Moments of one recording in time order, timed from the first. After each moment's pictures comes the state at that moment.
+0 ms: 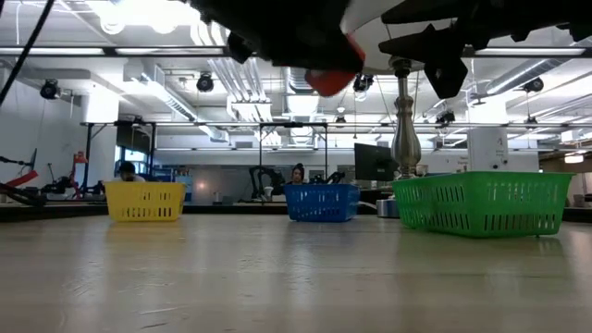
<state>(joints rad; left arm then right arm) -0.45 1.88 1.18 0.35 -0.97 -0.06 0.35 1.20 0.50 0.51 0.39 0.58</state>
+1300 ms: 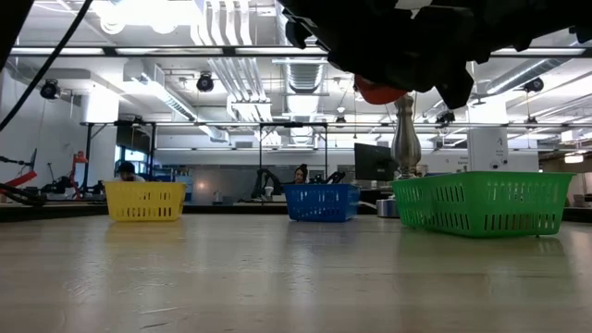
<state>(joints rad) -0.38 2.14 1.61 0.07 -1.10 0.09 0.35 1.20 0.50 0.38 0.48 0.62</state>
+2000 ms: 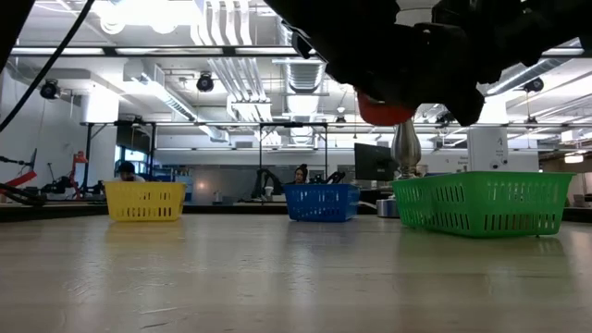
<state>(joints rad) -0.37 2.14 1.62 -0.03 -1.00 0.06 0.35 1.20 0.49 0.26 0.46 0.68</state>
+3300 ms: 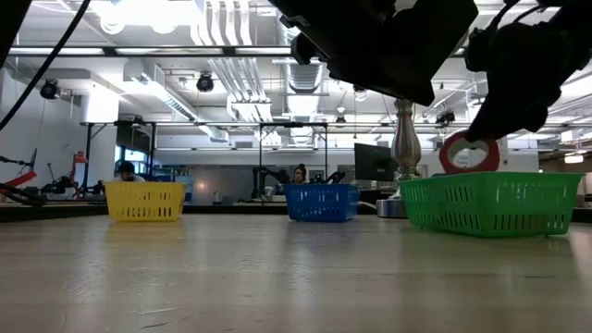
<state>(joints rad) -0.38 2.13 1.62 -0.08 -0.91 -0.09 0.35 0.99 0.55 -0.53 0.47 0.87</state>
